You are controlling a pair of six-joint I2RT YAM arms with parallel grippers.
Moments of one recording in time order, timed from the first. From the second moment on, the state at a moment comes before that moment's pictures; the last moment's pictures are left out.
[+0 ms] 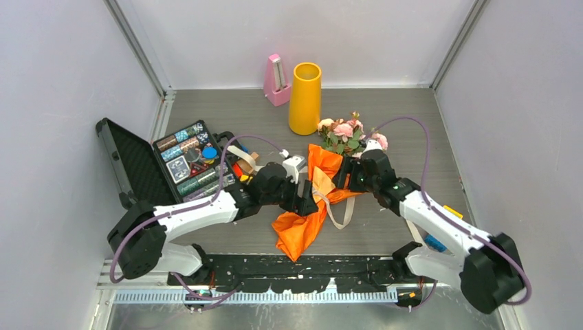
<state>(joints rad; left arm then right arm) -0.92 1.34 0.74 0.00 0.20 -0.56 0.50 1.13 0.64 -0.21 0.04 0.55</state>
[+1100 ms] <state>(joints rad) -0.92 1.62 0.97 -0.02 0.14 -0.12 0.50 0.79 0.46 -0.31 -0.15 0.63</state>
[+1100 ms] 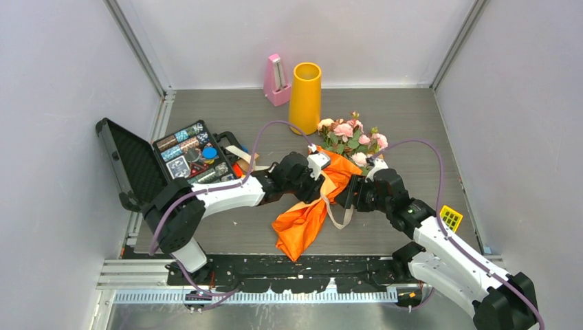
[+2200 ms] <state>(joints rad) -0.92 1.61 0.96 0.04 0.15 -0.17 0.53 0.95 0.42 -0.19 -0.26 0.61</state>
